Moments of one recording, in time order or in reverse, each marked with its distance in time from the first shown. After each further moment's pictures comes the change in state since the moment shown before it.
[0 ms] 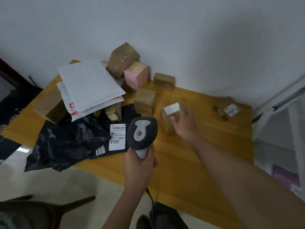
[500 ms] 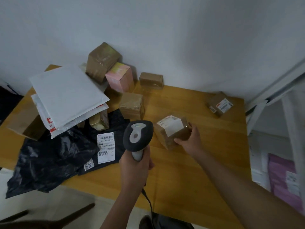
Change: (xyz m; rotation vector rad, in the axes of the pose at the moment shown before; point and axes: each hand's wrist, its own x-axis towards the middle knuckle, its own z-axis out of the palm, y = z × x) left_hand 0.047 -0.003 0.034 0.093 -0.085 -0.039; right_hand -0.008 0.071 -0.001 0.441 -0.089 0.344
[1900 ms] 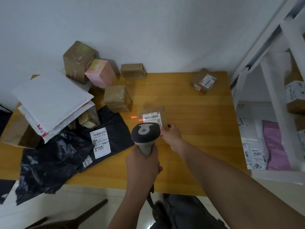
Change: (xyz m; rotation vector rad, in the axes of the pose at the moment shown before) left_hand -0.066 0.024 0.028 0.198 -0.166 -0.149; right_hand -0.030 0.027 0.040 0.406 -0.124 0.263
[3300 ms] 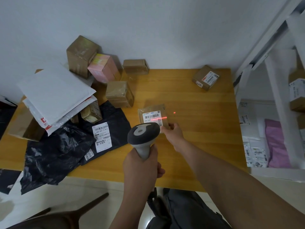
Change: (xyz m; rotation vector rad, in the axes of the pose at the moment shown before) left_hand -0.030 0.006 -0.007 -0.110 -0.001 -0.110; right_hand -0.013 0.011 -0.011 0.005 -0.035 -0.043
